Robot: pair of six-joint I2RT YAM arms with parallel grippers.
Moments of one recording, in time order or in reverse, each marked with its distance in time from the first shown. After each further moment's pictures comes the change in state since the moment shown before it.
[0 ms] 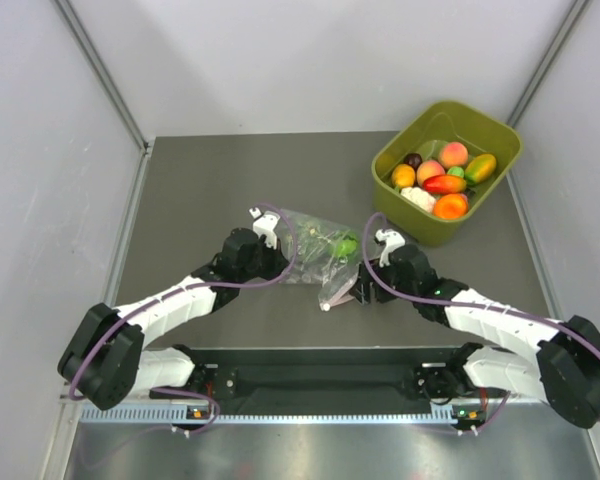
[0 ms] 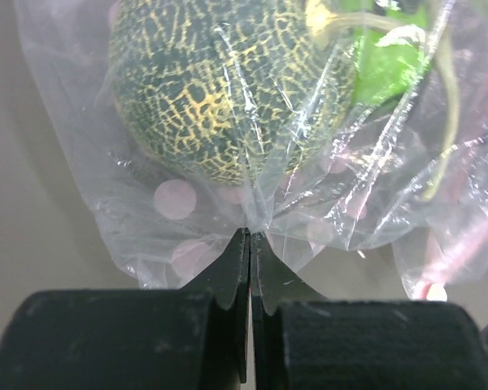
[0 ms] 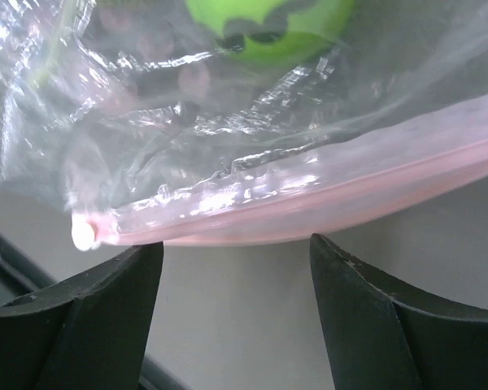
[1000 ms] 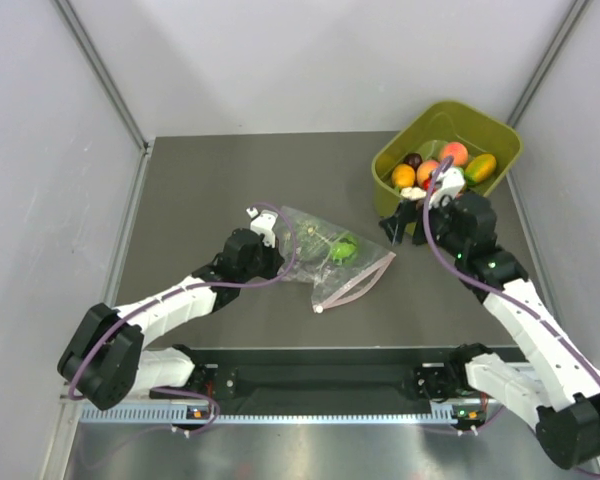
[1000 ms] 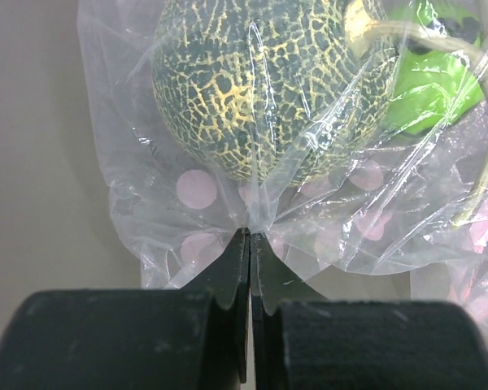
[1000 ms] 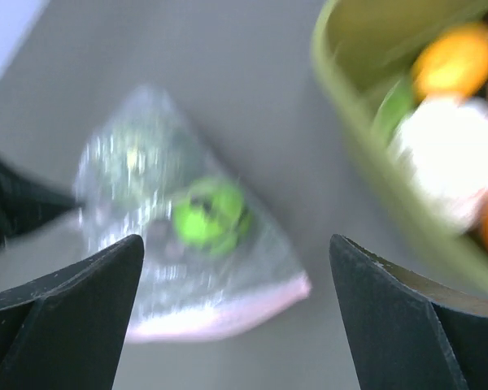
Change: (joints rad) left arm -0.005 0.000 0.004 -0.011 -0.100 0.000; right arm -0.369 -0.154 0.419 -0.196 -0.079 -0.190
